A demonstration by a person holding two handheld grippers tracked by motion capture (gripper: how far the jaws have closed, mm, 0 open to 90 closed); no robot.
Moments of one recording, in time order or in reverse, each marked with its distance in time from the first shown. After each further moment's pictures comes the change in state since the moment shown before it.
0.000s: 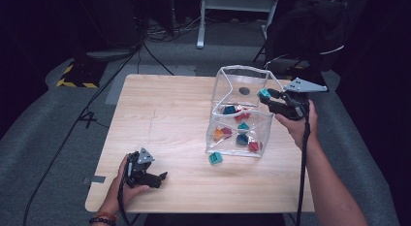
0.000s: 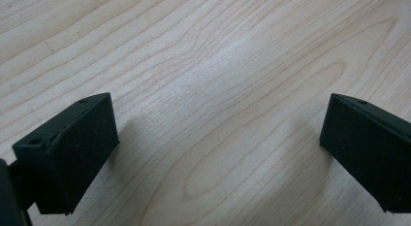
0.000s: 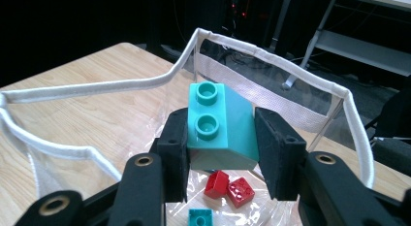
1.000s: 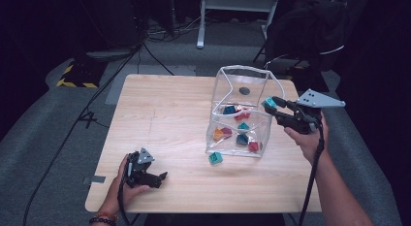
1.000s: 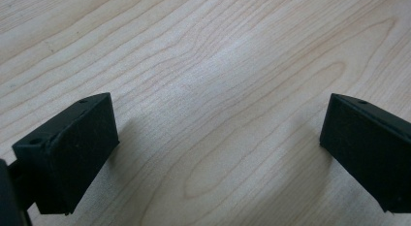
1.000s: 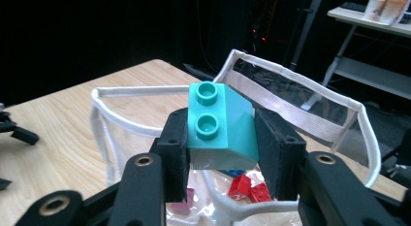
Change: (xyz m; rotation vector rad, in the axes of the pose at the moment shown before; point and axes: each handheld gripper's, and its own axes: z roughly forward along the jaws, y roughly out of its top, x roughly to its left) left arm 0.000 0.000 0.000 0.001 -0.001 -0.001; right arm 0.017 -0.009 -0.045 -0.095 0.078 -0.037
